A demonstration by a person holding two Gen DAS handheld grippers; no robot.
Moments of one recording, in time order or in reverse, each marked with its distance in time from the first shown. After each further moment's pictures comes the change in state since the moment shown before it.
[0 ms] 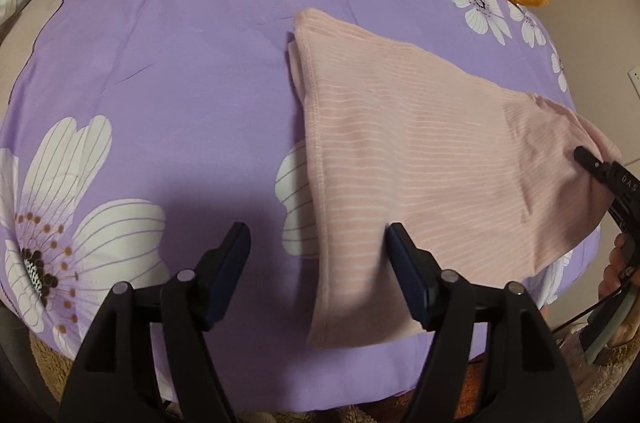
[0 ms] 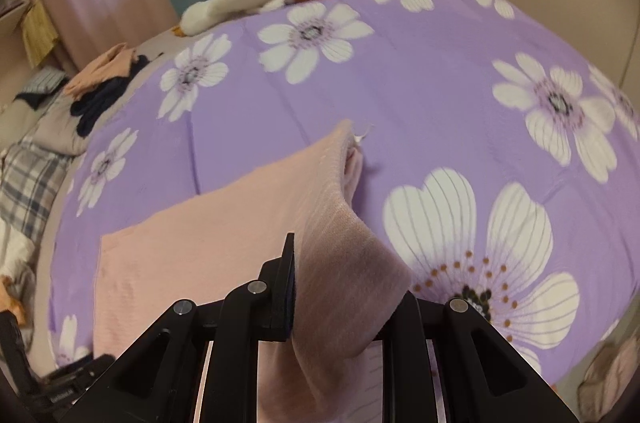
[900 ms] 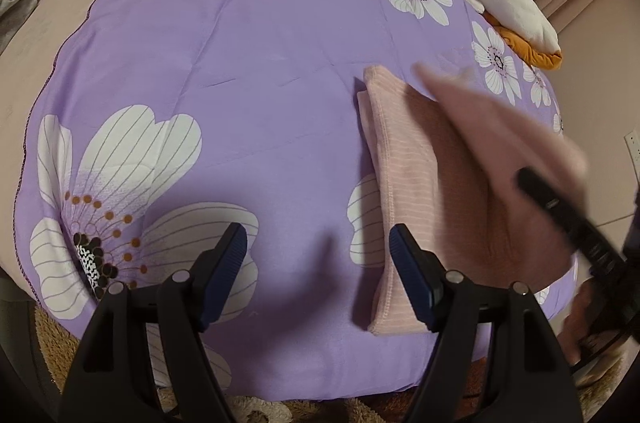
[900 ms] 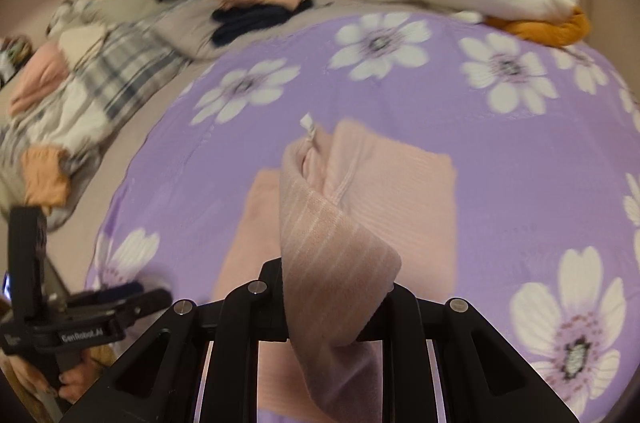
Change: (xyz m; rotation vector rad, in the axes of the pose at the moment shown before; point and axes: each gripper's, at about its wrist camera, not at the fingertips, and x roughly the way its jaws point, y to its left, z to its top) left arm -0.041 0.054 0.000 -0.165 -0.079 -0.031; right arm 0.007 0.166 -0.039 -0.428 0.113 0.279
